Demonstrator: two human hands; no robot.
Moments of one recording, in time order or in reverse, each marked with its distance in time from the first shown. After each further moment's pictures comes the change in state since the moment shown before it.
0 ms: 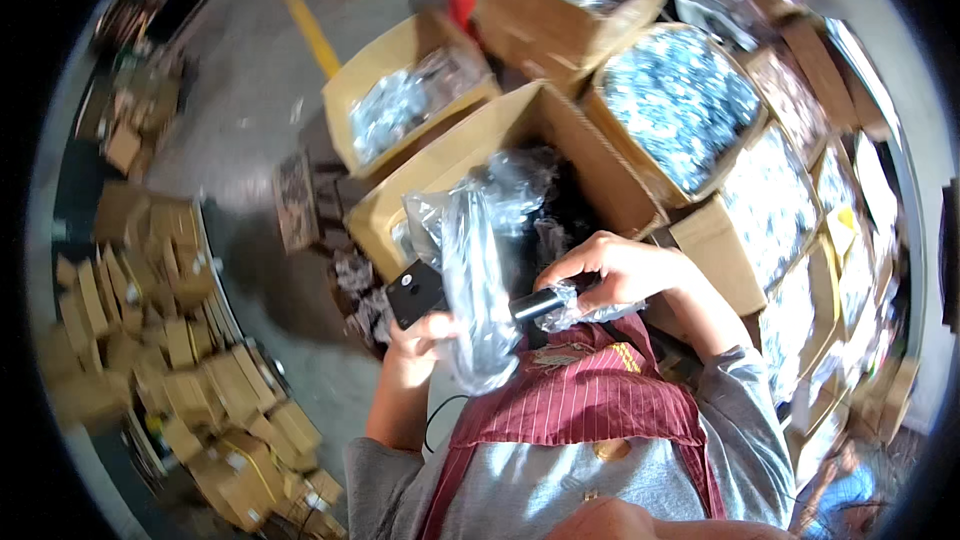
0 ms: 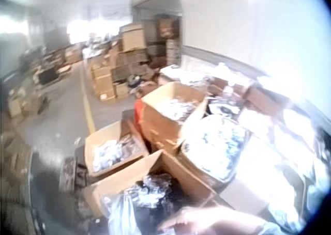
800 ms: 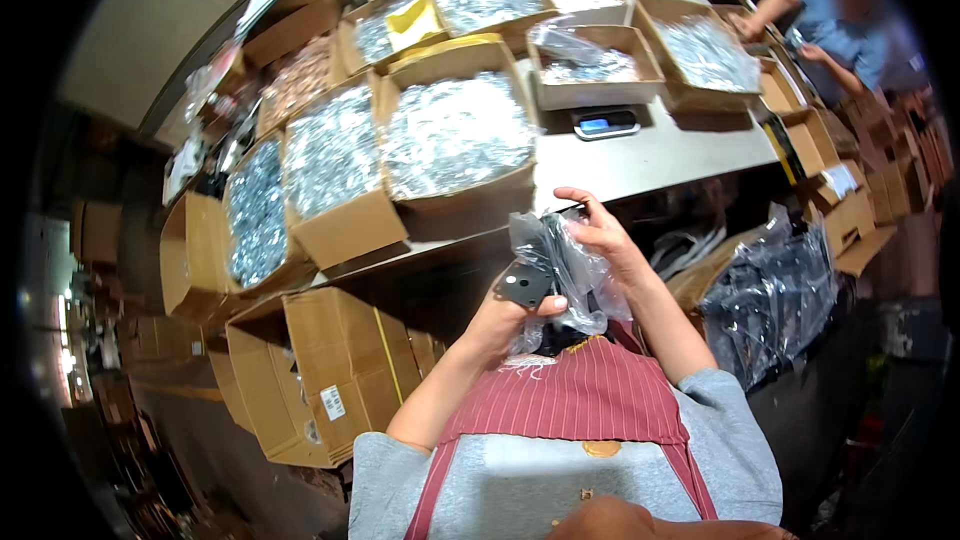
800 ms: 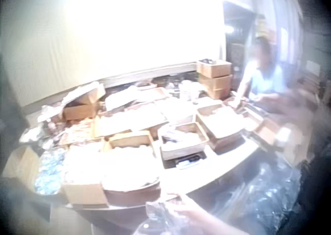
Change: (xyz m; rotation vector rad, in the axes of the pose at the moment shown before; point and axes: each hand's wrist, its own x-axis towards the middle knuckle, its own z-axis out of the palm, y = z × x) left_hand -0.063 -0.431 0.262 0.750 -0.504 -1.064; right_hand -0.434 0.019 0.405 0.825 2.031 -0.286
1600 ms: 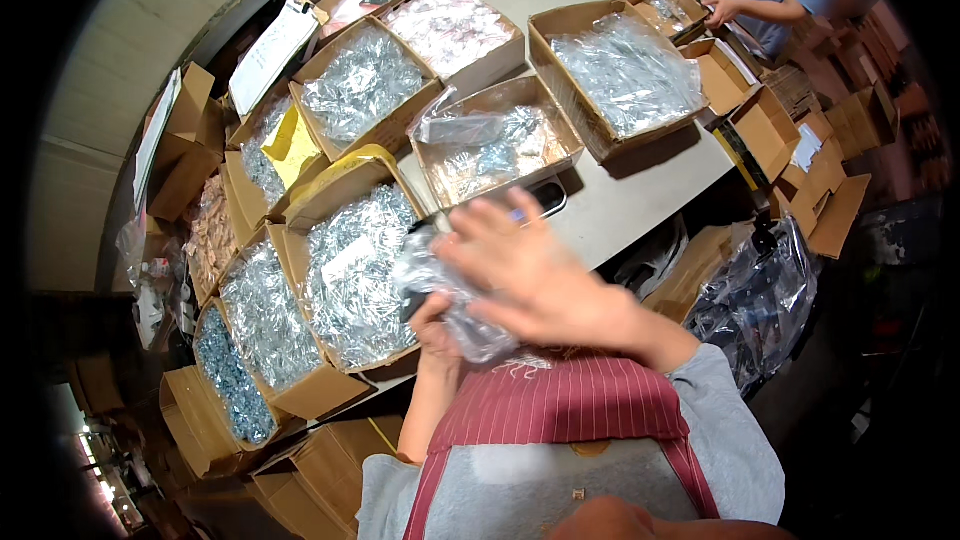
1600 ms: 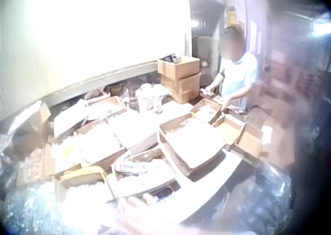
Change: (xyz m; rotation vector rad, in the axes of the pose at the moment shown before) left_hand 0.225 0.072 0.015 -0.501 -0.142 0.235; right_hand 0.097 -0.174 -0.037 -1.576 -0.076 -0.617
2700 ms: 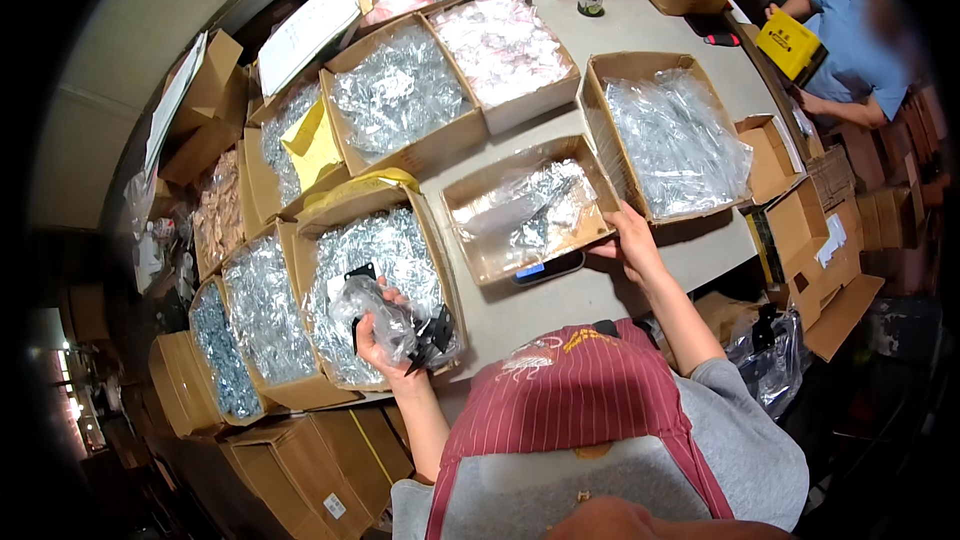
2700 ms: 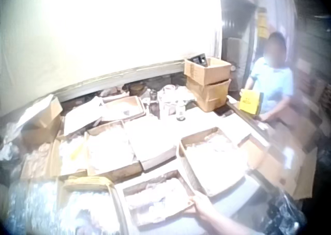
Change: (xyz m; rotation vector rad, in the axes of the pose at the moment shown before) left_hand 0.038 0.053 -0.060 -0.198 0.145 0.415; right_hand -0.035 0.252 0.071 1.343 0.408 1.097
